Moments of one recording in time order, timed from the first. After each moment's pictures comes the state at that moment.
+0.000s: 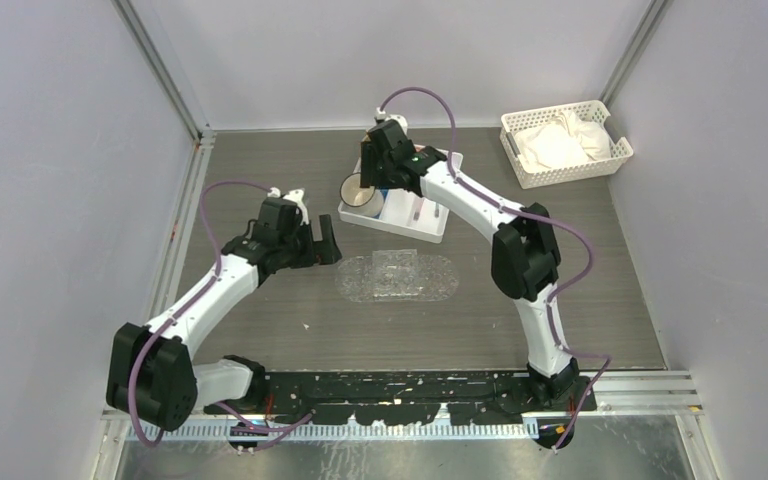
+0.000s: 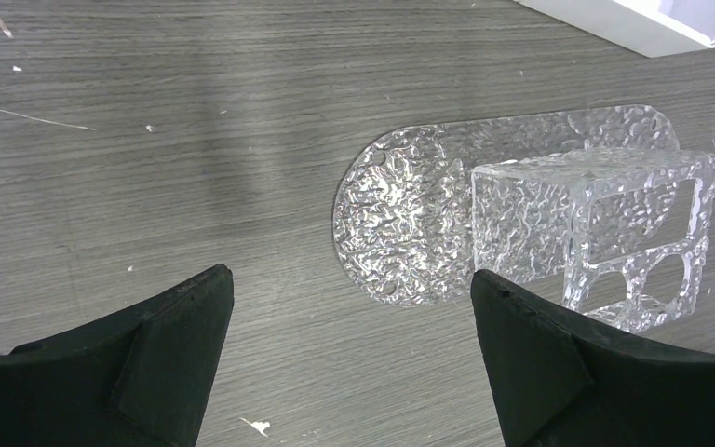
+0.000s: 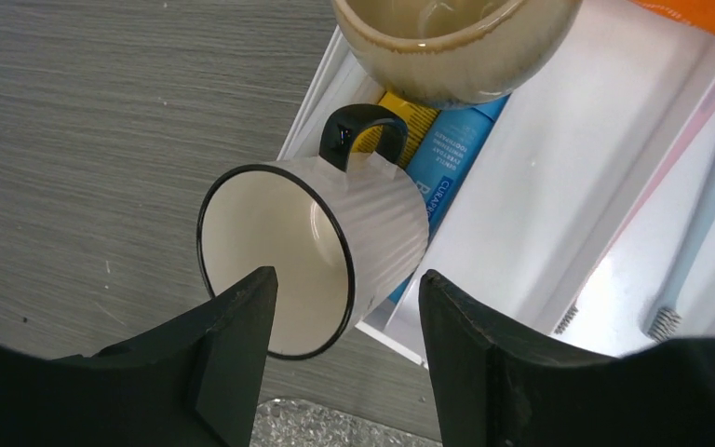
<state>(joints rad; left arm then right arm) -0.35 1.22 0.81 -0.41 0.10 -0.41 0.67 2.12 1.93 -0.52 0.18 0.50</state>
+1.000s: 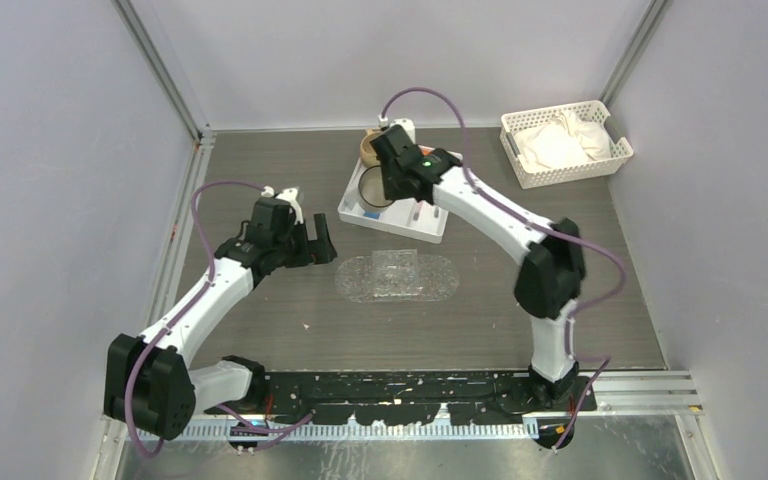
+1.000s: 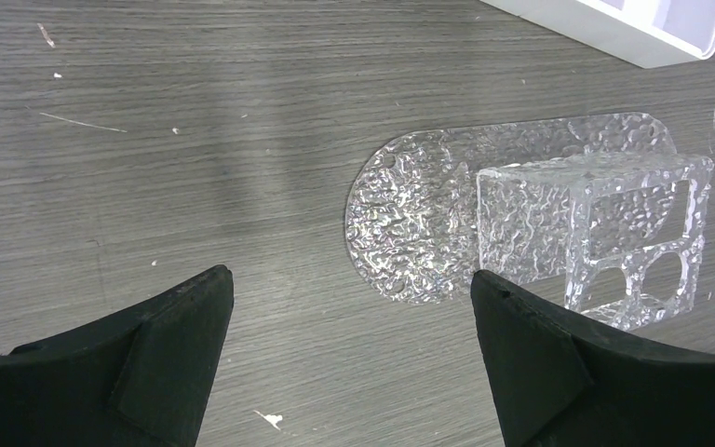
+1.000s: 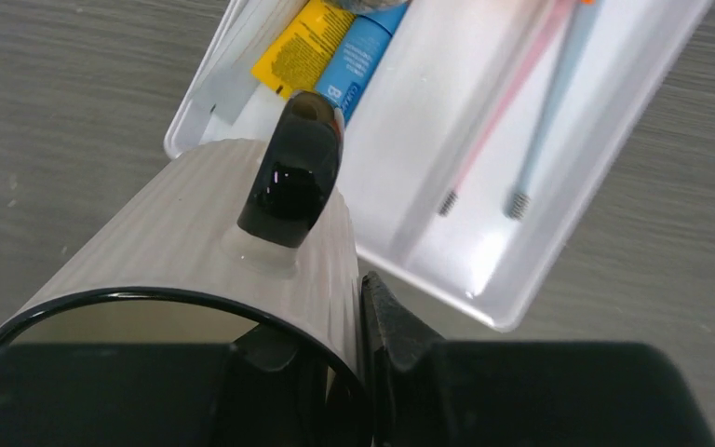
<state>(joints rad) -0.32 1.18 0.81 -0.43 0.10 -0.39 0.72 2.04 1.91 -0.71 0.34 0.42</state>
